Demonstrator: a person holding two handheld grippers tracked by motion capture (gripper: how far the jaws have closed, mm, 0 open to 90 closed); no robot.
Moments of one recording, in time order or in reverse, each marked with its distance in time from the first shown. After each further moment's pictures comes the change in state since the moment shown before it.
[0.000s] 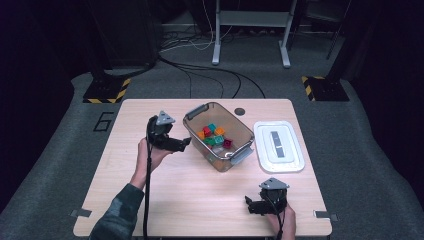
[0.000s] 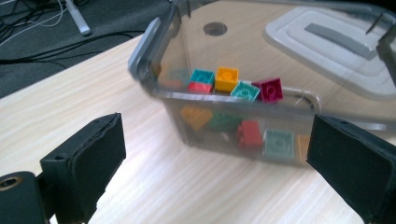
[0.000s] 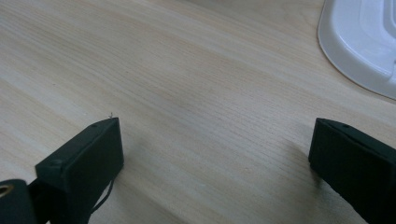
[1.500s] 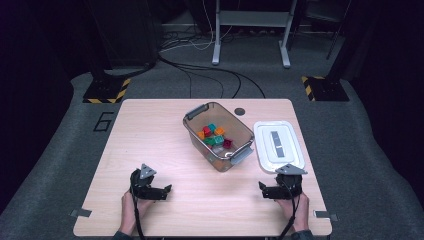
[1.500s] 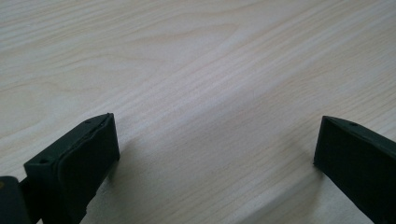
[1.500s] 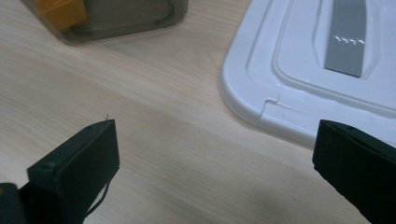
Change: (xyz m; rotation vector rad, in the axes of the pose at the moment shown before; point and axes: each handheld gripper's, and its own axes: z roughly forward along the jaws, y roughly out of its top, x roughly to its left) left arm -0.010 -0.175 0.002 0.147 0.093 -0.121; right arm -0.053 0.023 -0.015 -0.042 -0.045 0.052
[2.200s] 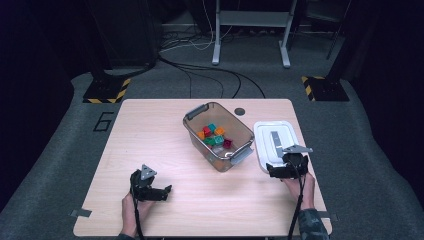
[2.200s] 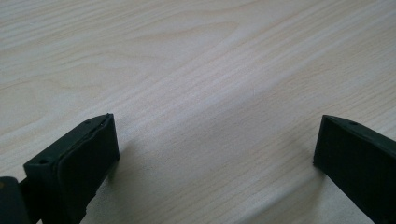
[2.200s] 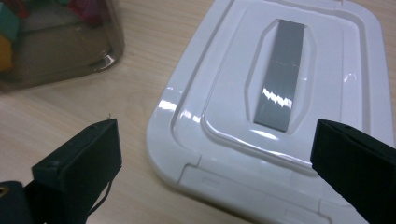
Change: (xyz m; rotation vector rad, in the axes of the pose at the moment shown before) left arm -0.001 0.000 -0.001 0.007 0.005 0.001; right arm -0.045 0.042 0.017 0.022 -0.047 0.021
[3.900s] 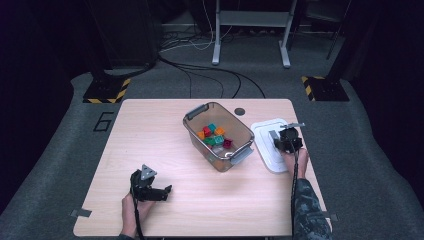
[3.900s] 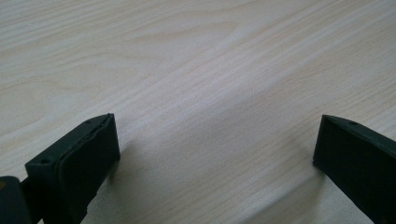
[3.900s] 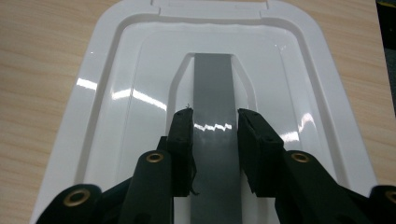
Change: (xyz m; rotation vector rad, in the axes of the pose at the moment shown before) left arm 0.000 0.000 0.000 -0.001 0.000 0.006; right arm -0.052 0.049 0.083 0.065 -0.120 0.098
